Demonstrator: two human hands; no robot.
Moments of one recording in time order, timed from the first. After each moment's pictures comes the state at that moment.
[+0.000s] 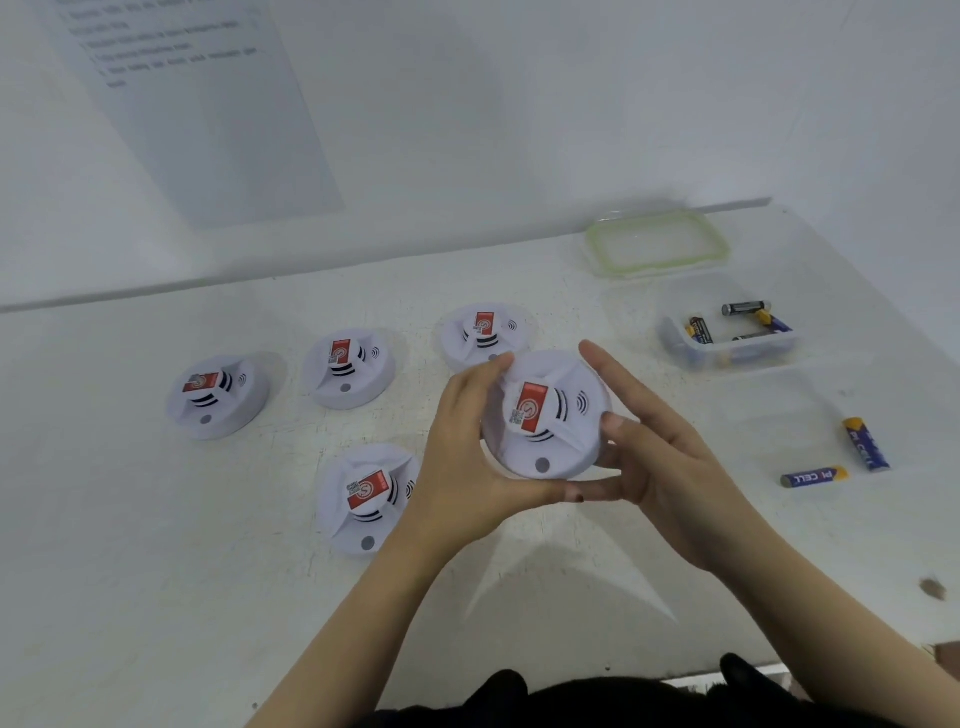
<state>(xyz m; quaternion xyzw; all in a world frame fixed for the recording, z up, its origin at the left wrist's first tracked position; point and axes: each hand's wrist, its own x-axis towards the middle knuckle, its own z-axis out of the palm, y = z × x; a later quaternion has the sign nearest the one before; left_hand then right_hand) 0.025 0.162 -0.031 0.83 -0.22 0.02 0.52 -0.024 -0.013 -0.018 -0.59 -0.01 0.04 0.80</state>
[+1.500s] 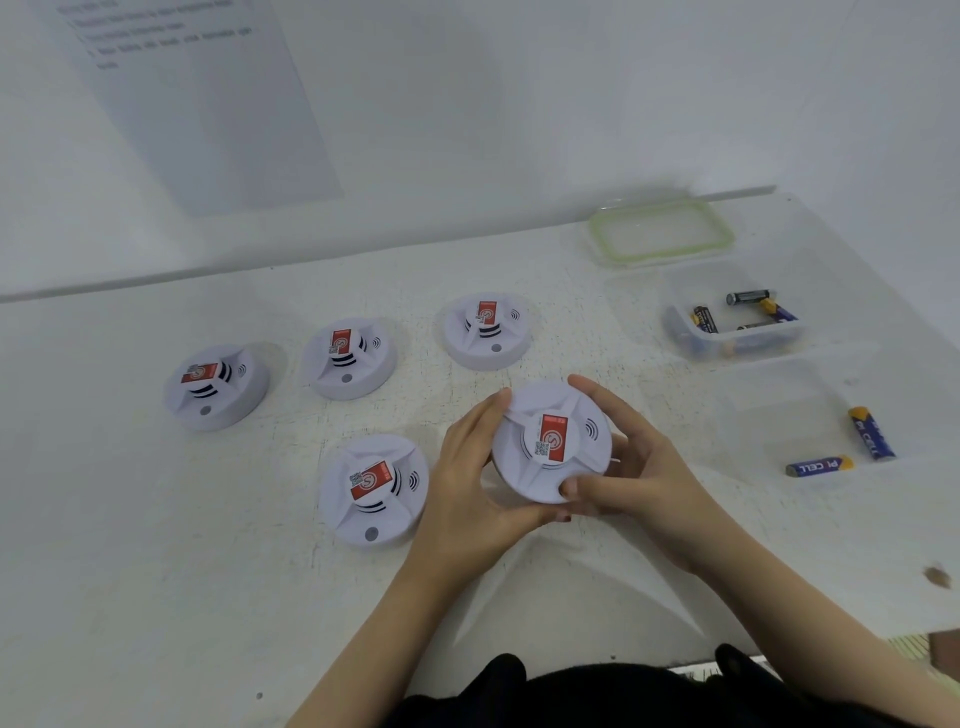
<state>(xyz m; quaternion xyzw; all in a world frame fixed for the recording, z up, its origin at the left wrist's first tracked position) 0.005 0.170 -0.069 0.84 -0.19 0.03 0.50 -0.026 -0.009 -0.048 -0.63 0.03 0.07 0.77</state>
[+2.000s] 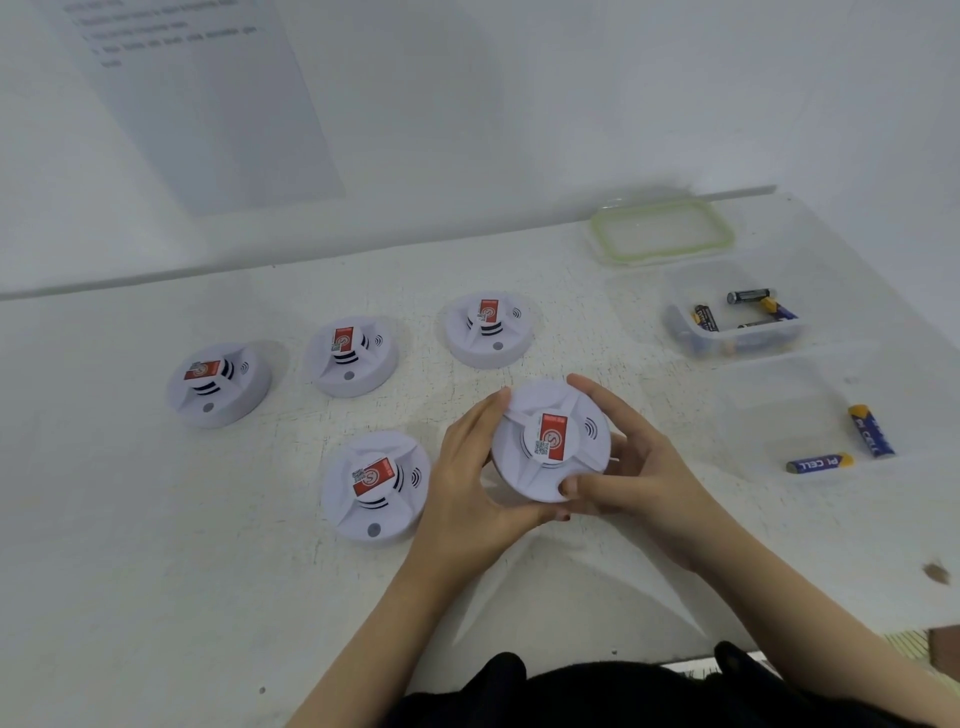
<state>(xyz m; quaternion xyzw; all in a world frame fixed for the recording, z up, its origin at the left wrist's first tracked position) 0.004 0.172 -0.070 0.84 -0.19 0.03 0.51 -0.025 -0.008 -0.051 -0.62 0.02 0.08 0.78</state>
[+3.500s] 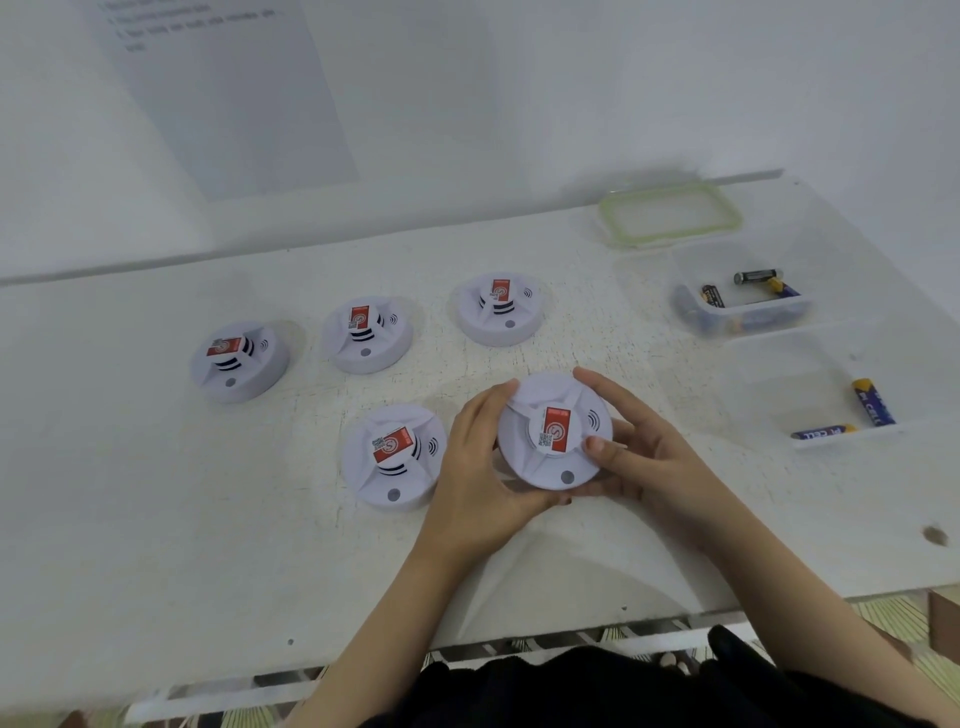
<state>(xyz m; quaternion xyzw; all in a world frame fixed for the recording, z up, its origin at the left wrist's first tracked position) -0.005 0.181 -0.078 0.85 -0.21 0.04 0.48 -0.036 -0.007 -0.065 -0.61 -0.01 0.10 0.79</state>
